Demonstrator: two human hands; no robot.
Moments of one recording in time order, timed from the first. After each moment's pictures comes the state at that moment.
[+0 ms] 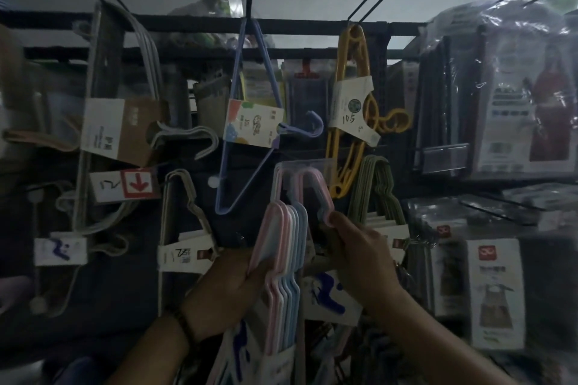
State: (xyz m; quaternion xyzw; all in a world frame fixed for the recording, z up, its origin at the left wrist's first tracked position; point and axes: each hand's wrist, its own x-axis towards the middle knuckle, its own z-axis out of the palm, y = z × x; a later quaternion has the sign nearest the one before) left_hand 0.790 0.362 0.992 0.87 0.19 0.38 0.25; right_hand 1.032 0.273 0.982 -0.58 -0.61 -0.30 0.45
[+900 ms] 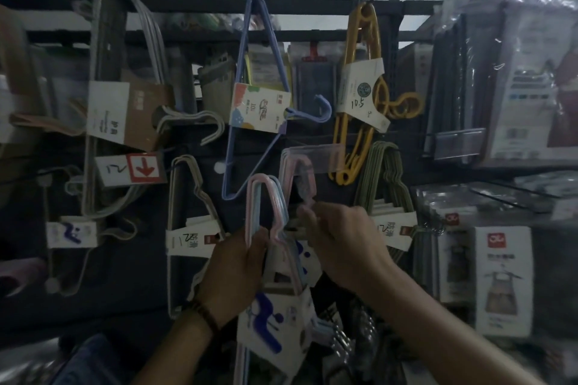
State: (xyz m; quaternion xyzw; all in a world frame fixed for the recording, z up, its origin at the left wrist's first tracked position) left_hand 0.797 0.364 0.975 0.78 0.30 0.48 0.25; right_hand 0.968 0.246 1.030 -0.67 -0.61 -0.14 0.39
